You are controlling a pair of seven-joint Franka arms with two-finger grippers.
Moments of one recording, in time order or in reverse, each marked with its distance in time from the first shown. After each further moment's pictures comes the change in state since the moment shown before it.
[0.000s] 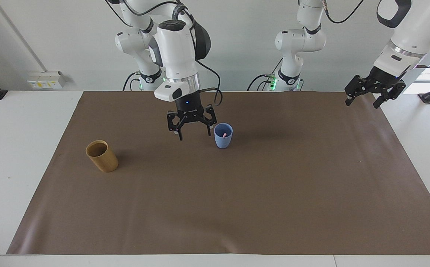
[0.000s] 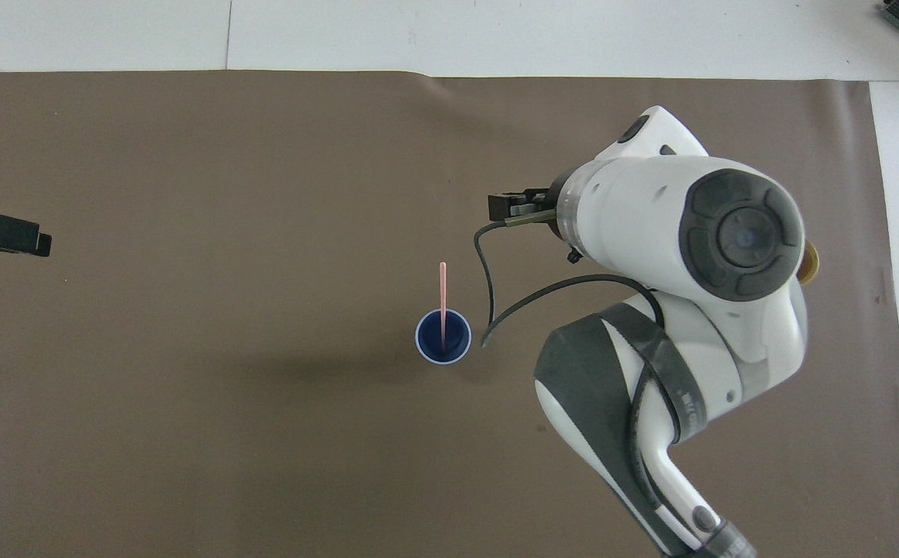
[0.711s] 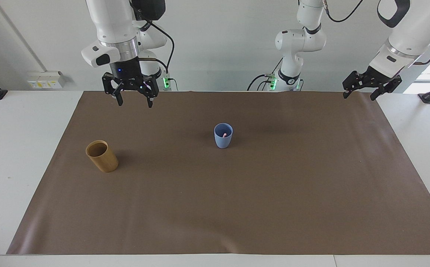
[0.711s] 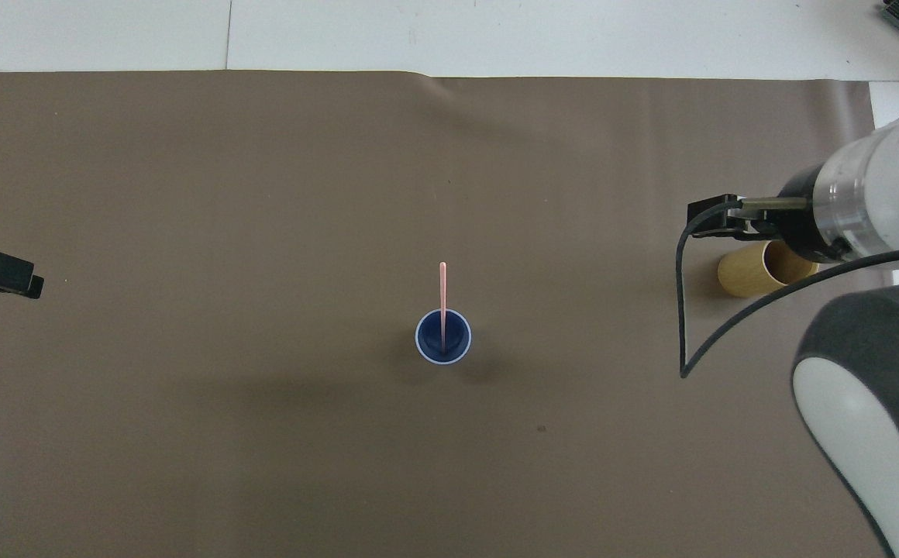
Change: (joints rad) left arm 0.000 -0.009 0.001 0.003 0.042 -0.146 0.000; right arm -0.207 -0.131 -0.002 0.145 0.001 -0.527 -0.065
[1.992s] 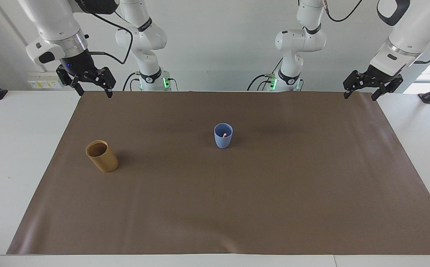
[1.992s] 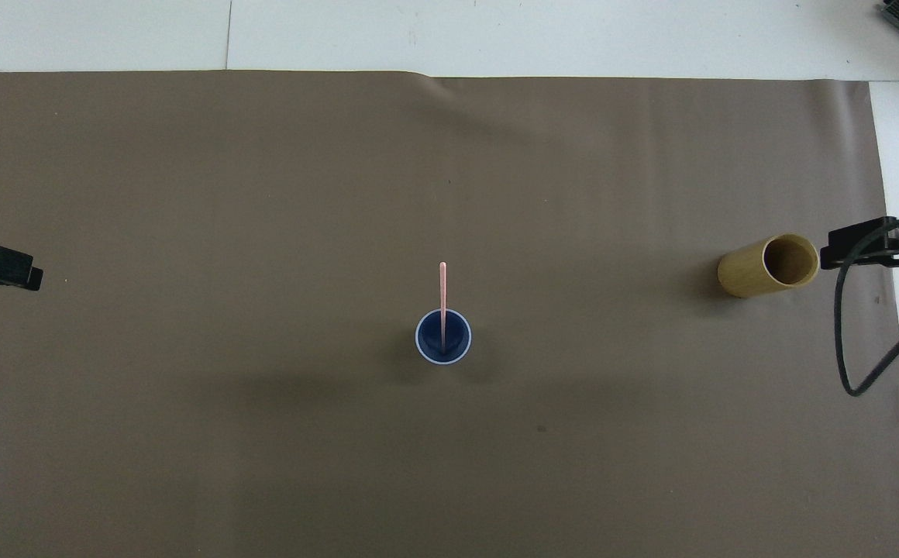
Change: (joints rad) left arm 0.000 0.000 -0.005 0.008 0.000 0.024 0.000; right arm -0.197 -0.027 -0.013 -0.002 0.055 -0.136 -0.231
